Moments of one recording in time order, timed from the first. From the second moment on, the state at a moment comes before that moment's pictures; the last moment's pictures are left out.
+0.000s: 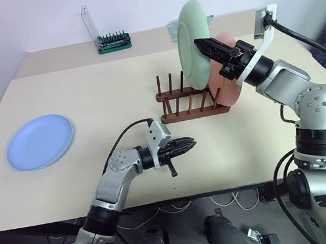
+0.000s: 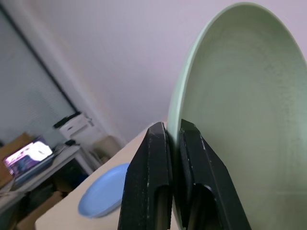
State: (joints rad) left arm -0.38 0.24 -0.26 0.00 -0.29 0.29 -0.92; right arm -0.77 -0.45 -0.26 -0.02 1.12 0.87 0.29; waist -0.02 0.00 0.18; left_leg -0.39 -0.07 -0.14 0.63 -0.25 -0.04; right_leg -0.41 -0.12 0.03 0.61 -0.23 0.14
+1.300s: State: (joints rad) left arm -0.55 0.26 0.11 0.15 -0.23 0.23 -0.39; right arm -0.85 -0.70 0.12 -0.25 0.44 0.53 0.56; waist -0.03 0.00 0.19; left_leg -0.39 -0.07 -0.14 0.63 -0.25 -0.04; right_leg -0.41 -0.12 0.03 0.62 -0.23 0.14
